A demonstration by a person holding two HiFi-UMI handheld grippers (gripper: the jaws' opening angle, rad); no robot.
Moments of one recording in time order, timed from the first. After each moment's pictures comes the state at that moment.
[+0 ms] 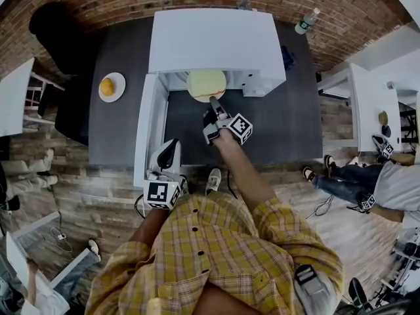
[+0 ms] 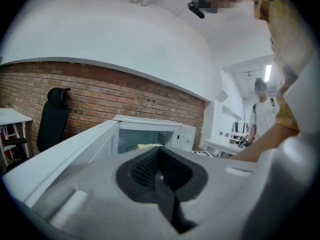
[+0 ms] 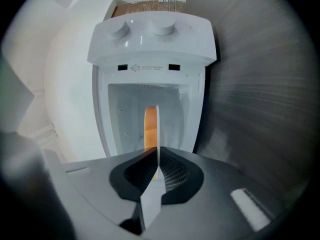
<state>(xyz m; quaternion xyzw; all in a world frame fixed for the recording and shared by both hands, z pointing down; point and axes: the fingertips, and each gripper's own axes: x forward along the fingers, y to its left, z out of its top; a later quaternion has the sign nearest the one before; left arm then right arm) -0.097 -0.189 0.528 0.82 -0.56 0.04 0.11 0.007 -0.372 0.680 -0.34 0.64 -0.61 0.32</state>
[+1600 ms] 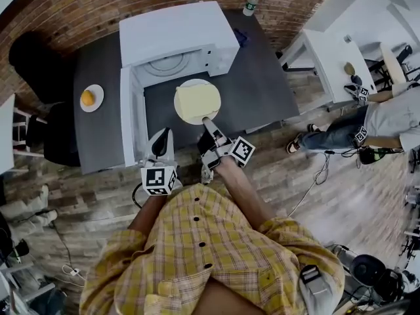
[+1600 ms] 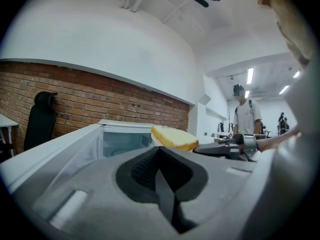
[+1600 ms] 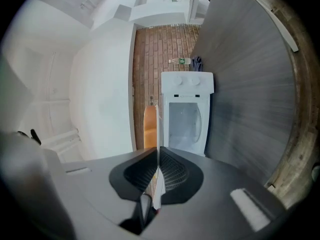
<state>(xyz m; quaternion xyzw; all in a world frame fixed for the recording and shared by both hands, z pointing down) -0.067 -0.126 0.522 0.86 -0.50 0.03 0.07 0.059 -0.156 0.556 -0.32 0.65 -0.56 0.40</state>
